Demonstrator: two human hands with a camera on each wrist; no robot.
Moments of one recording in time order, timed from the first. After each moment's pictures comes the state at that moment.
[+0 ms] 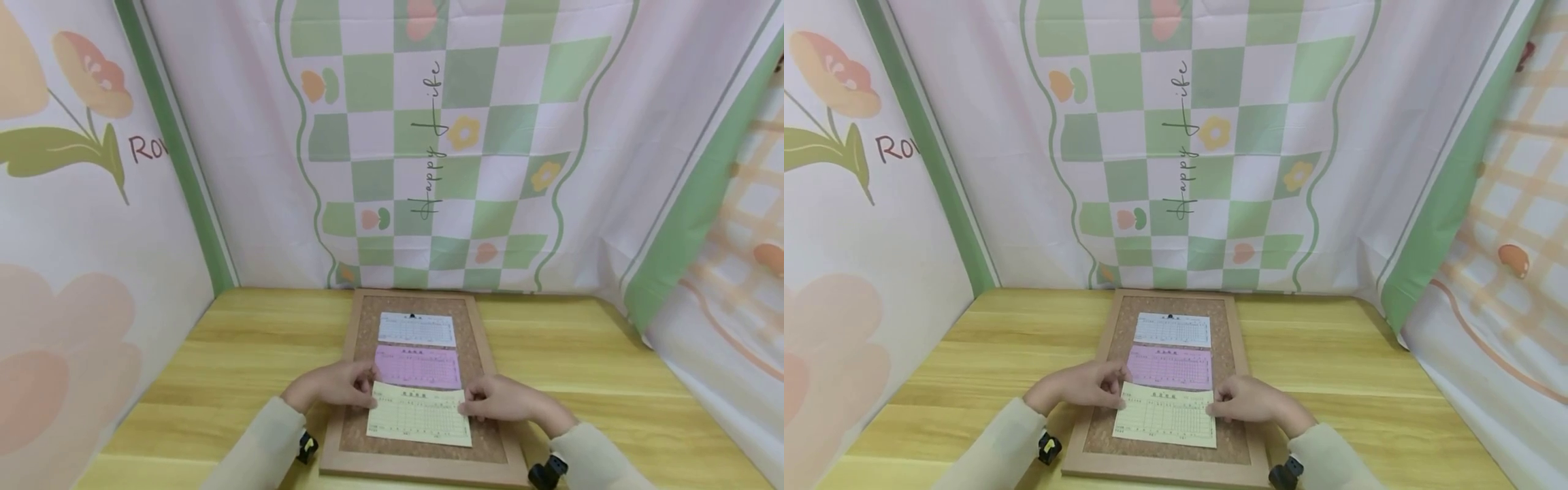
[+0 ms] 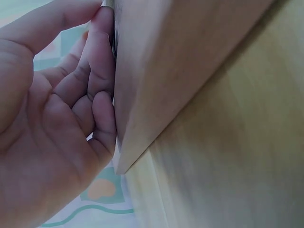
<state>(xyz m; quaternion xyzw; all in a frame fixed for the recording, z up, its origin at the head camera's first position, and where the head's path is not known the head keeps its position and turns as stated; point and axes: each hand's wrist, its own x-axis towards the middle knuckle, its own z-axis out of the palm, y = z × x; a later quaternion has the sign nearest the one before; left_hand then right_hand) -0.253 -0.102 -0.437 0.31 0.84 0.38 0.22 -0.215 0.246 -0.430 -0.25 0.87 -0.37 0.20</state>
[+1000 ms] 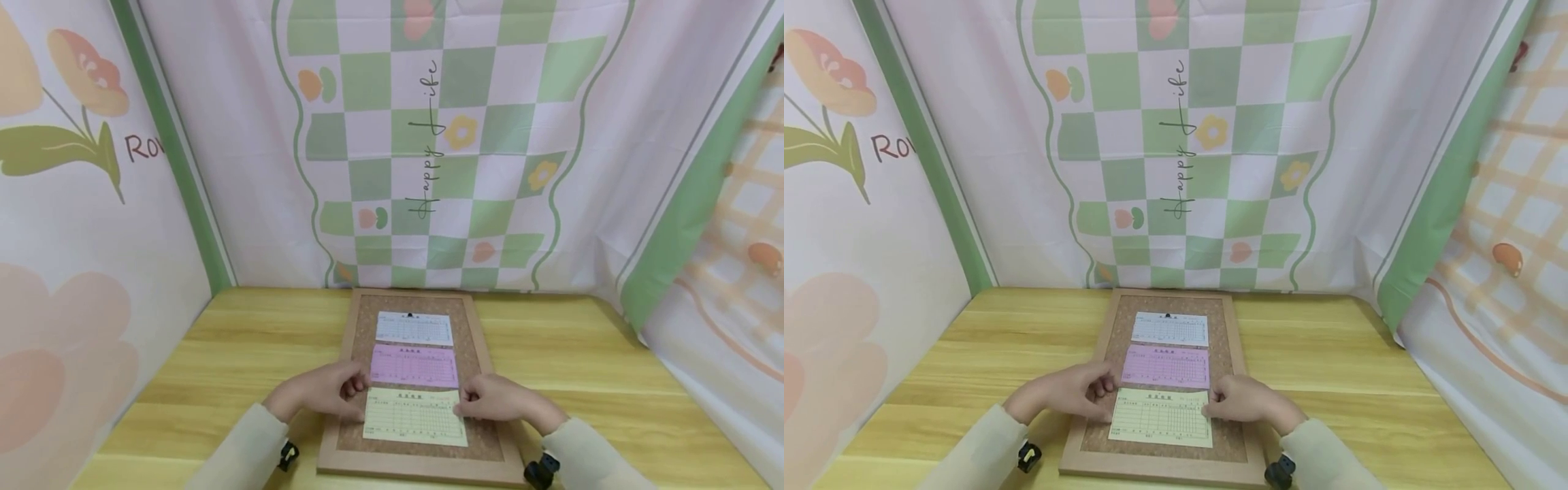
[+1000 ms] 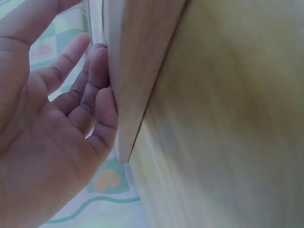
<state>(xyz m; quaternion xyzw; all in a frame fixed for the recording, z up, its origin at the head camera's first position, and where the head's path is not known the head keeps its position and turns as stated) -0.248 -0.119 -0.439 0.38 0.83 0.36 0.18 -0.212 0.237 -0.426 -0.25 0.90 -0.32 0.19</state>
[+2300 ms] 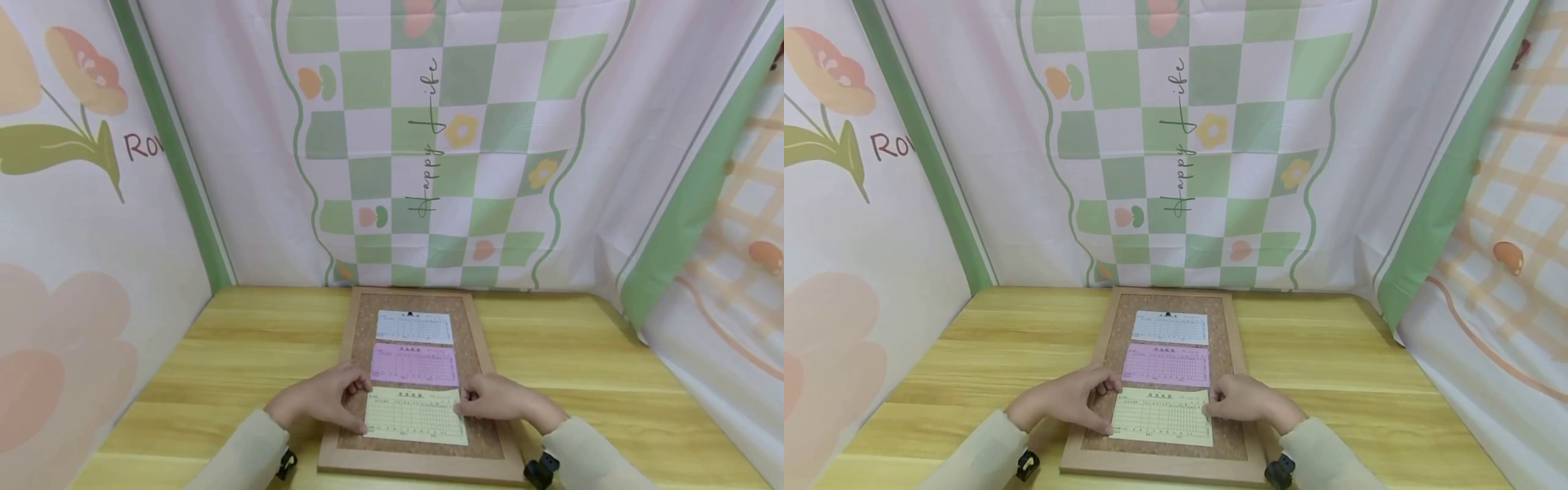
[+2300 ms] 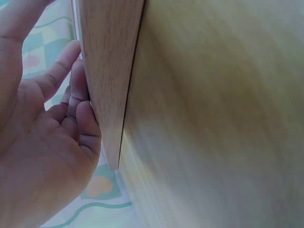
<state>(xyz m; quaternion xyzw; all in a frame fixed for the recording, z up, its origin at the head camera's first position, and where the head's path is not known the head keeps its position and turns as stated) -0.236 -0.119 -0.446 0.39 0.85 0.32 0.15 -0.210 0.236 -0.427 -0.24 0.90 -0.32 0.19</state>
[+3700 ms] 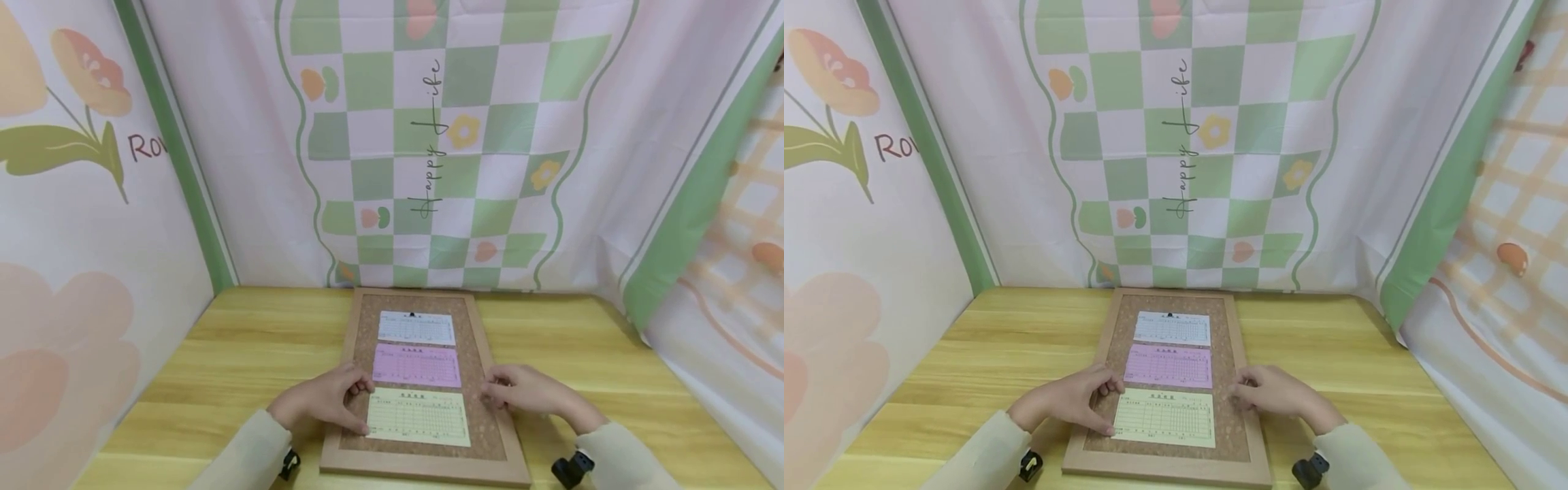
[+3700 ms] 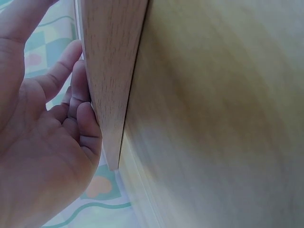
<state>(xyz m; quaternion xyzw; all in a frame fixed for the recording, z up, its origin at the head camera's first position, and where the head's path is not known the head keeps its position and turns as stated) -0.237 -0.119 -0.446 0.38 0.85 0.33 0.17 -0.212 0.278 -0.417 -0.21 0.89 -0.36 0.17</state>
